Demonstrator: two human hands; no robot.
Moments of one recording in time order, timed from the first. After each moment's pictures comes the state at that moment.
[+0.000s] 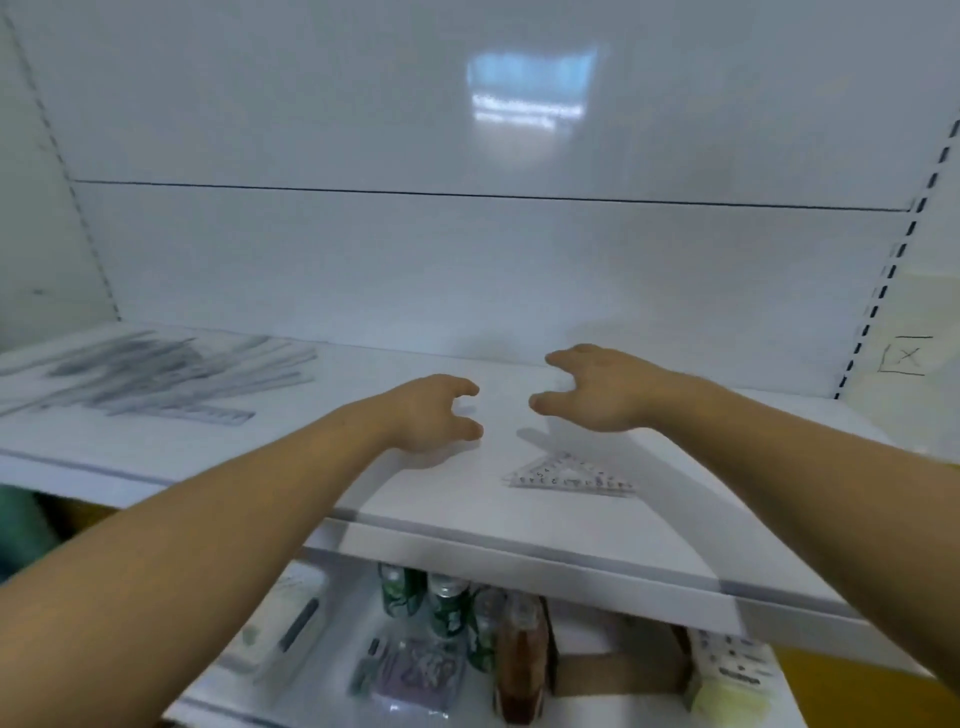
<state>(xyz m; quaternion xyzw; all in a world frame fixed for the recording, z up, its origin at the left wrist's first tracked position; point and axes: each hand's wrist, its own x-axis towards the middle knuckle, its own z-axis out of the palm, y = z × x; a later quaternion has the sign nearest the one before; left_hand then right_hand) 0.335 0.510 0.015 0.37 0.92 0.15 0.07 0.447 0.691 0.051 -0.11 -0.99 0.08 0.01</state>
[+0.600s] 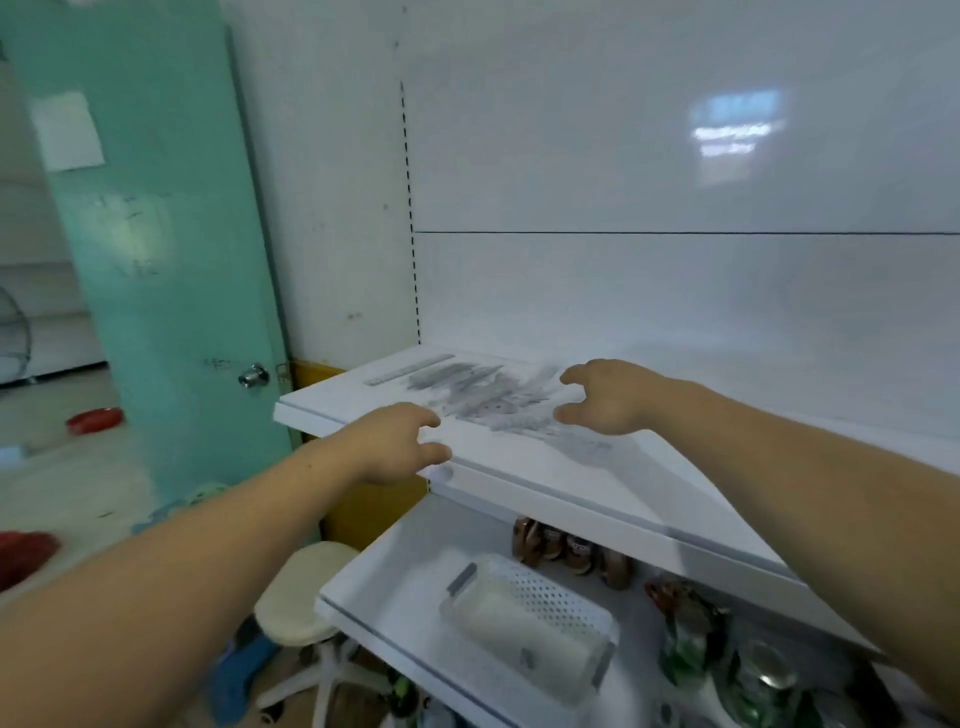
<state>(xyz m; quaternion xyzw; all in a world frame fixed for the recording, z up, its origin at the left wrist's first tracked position) 0.253 0.126 0.027 0.16 0.98 0.13 0.00 0.262 0.383 0.061 0.05 -1.00 0.03 0.01</state>
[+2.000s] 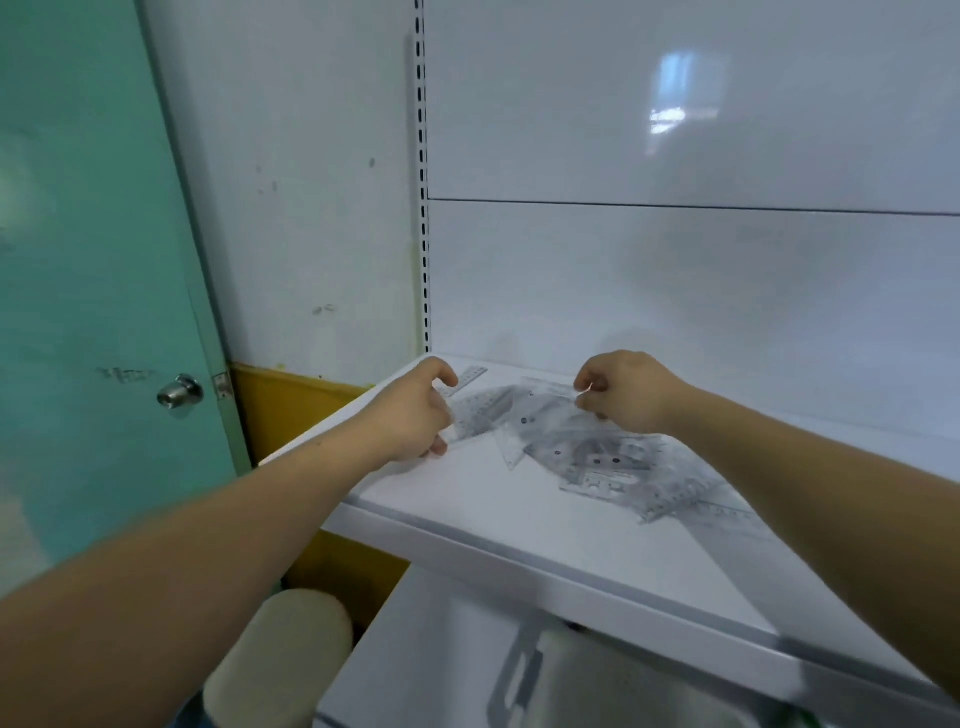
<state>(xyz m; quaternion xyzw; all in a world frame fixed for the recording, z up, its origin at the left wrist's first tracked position) 0.036 0.061 0.022 0.20 0.87 0.45 0.05 0.072 0.311 0.035 0.01 -0.98 0.15 0.11</state>
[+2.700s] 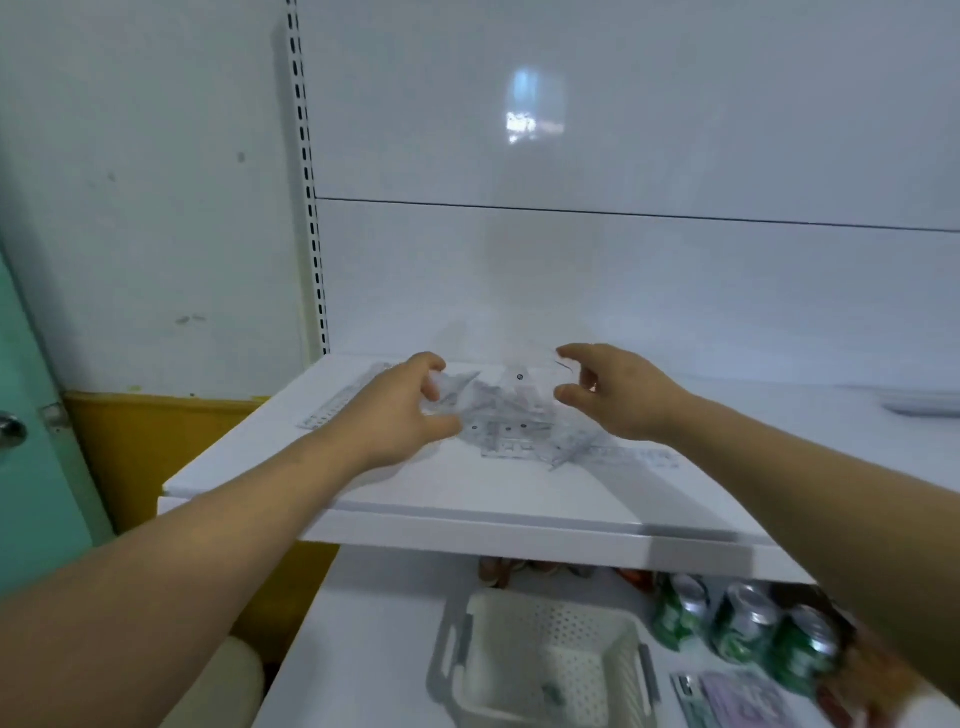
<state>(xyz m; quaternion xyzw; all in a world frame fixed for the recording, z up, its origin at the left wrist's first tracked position) 0.063 0.082 0.019 0.40 0.85 0.33 -0.04 0.186 0.312 0.039 -0.10 -0.97 0.10 0.19</state>
